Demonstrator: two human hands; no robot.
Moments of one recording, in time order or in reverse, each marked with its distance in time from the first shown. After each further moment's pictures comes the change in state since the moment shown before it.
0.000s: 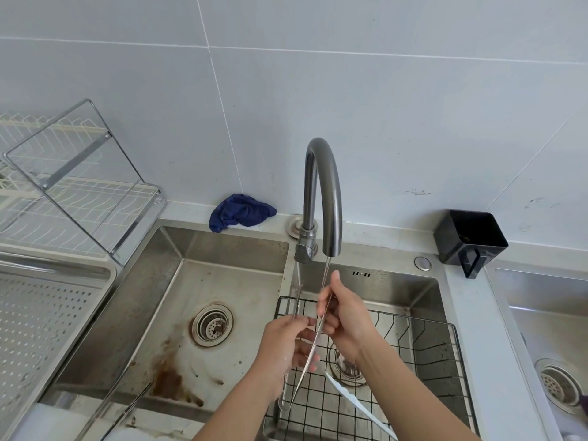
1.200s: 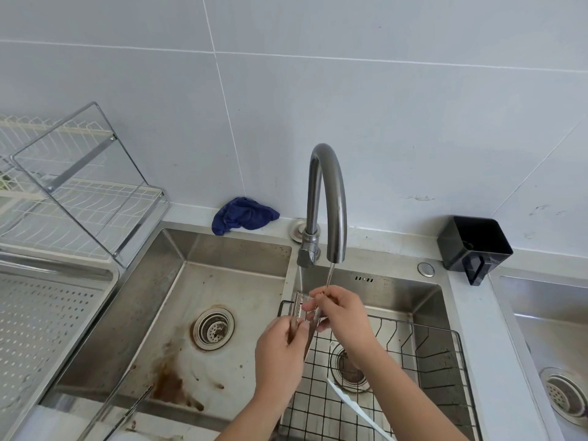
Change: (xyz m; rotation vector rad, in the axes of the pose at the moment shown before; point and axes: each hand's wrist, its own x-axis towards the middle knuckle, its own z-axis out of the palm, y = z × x) left_hand -0.007 -0.011 0.000 0.572 0.362 0.458; right_hand -0.006 -0.007 0.014 -0.599 0.120 -0.240
